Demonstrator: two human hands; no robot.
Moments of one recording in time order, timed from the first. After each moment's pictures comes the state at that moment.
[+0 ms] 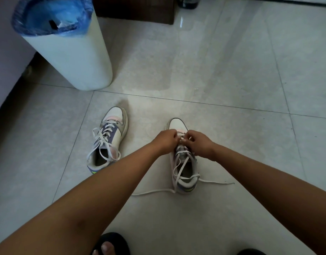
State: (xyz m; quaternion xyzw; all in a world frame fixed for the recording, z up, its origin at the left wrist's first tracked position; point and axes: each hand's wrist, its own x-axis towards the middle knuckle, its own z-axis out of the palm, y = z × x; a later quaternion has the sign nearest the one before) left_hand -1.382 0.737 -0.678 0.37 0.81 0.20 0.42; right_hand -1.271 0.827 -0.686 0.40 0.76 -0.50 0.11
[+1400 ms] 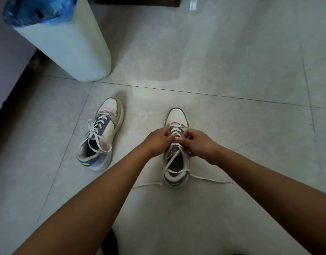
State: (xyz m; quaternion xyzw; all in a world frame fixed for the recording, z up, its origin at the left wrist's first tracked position) left_hand -1.358 0.735 -0.679 0.26 0.84 0.23 0.42; right_hand -1.248 0.834 -0.683 0.41 0.65 -0.63 0.11
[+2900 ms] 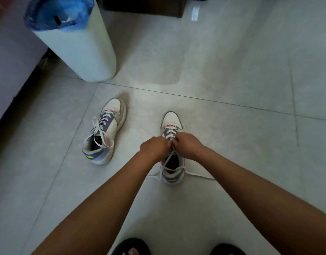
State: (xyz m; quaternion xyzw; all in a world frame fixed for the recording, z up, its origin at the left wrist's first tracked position) left_hand -1.330 0.725 -0.661 0.32 0.88 -0.02 0.35; right_hand -1.261 0.819 -0.669 0.26 0.89 -0.30 0.22
